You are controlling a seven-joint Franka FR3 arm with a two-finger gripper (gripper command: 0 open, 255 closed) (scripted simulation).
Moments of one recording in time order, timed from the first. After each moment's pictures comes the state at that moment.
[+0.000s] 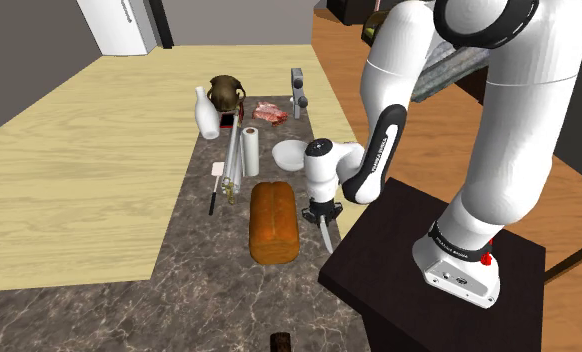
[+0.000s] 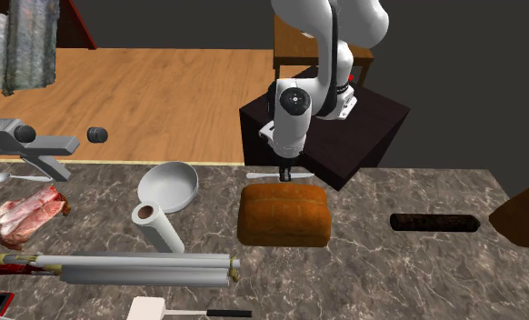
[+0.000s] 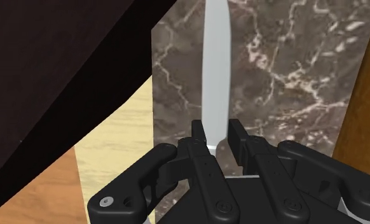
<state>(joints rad) -0.13 0.35 0.27 -2.68 -0.70 2.85 1.58</state>
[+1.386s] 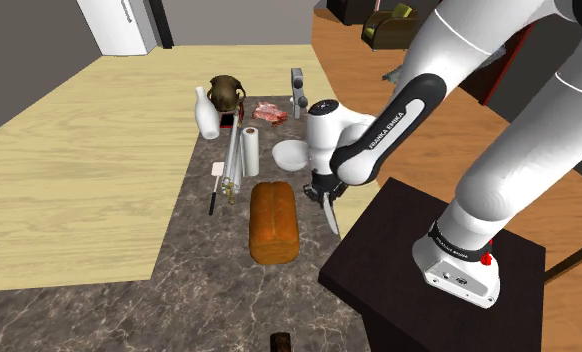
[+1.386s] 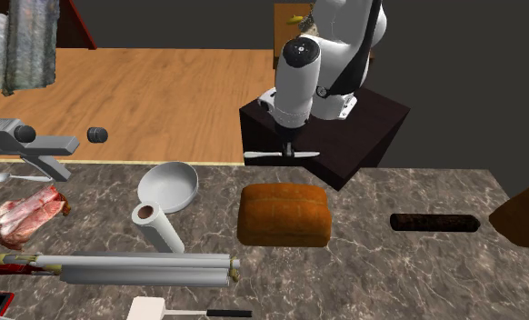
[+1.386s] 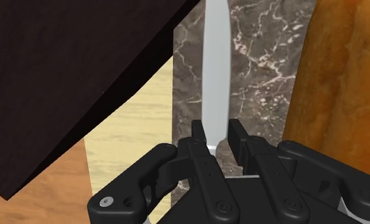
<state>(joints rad) -0.27 -0.08 0.55 -2.77 -0.07 2.59 1.10</state>
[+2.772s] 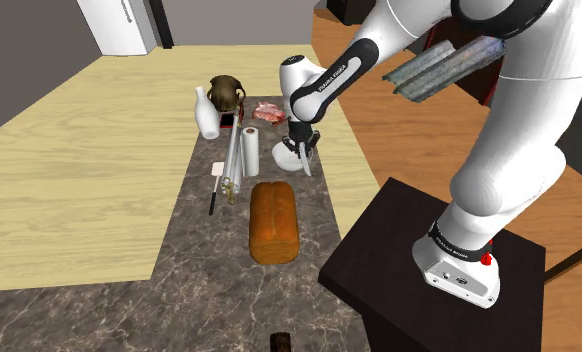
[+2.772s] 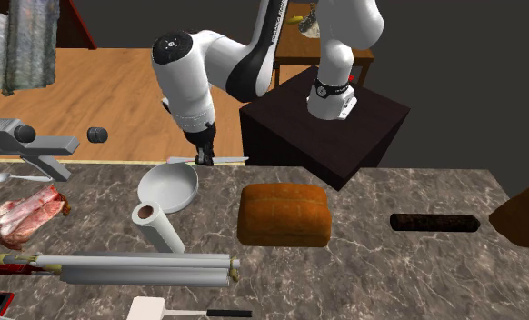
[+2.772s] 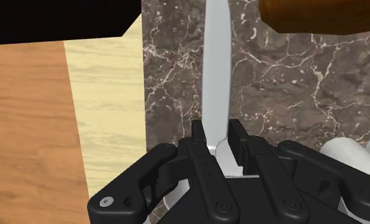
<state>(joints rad) -0.41 0.29 0.37 -2.18 -0.31 2.35 0.94</state>
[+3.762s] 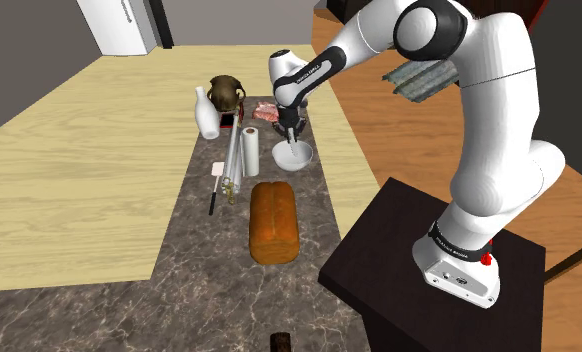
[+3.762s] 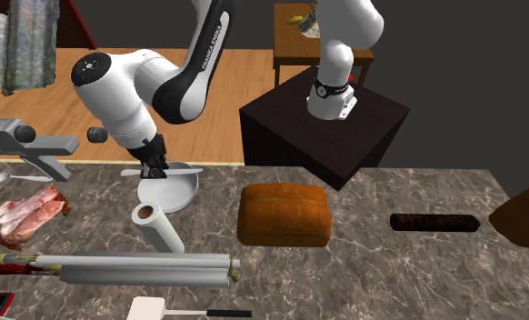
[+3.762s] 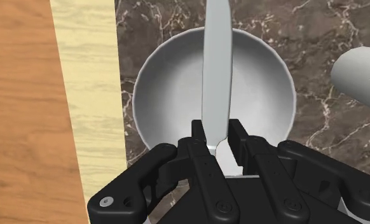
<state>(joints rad) -0.40 0.64 0.30 -1.69 -0.37 2.20 0.84</state>
